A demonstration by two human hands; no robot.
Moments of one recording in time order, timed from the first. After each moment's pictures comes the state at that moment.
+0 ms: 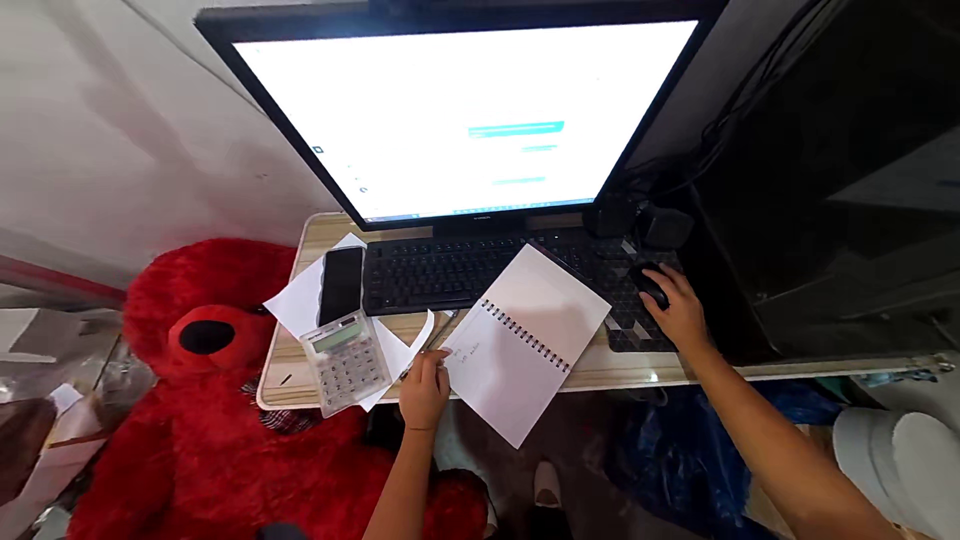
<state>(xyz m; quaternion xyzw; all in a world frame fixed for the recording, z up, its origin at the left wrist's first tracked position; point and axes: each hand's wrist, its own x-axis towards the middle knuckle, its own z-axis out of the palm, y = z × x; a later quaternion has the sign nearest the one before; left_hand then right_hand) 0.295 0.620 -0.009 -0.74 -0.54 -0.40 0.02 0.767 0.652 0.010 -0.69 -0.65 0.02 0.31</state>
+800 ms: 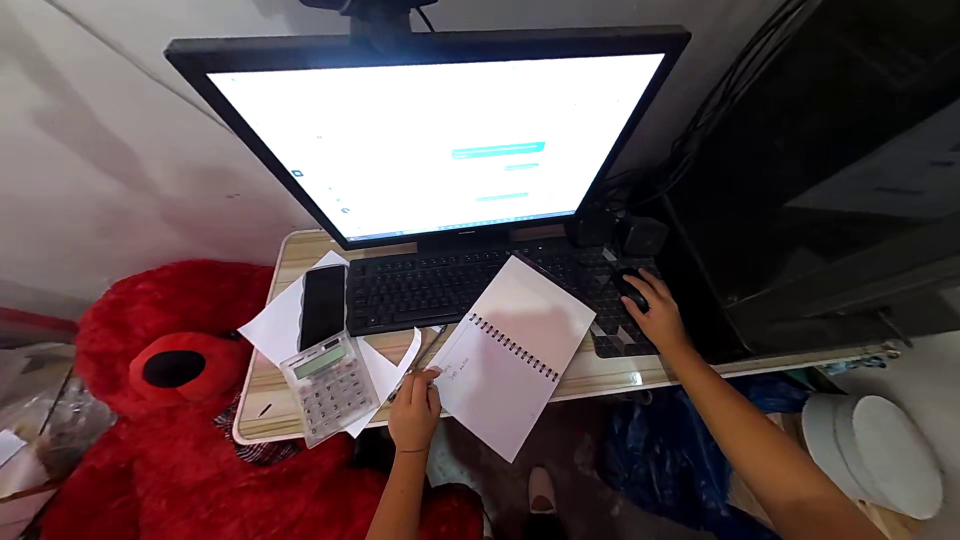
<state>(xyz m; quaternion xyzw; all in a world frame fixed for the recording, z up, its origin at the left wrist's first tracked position) 0.297 0.620 -0.014 -0.74 -0.54 -0.40 0.03 0.767 0.651 0.010 -0.70 -0.64 0.03 0.32</state>
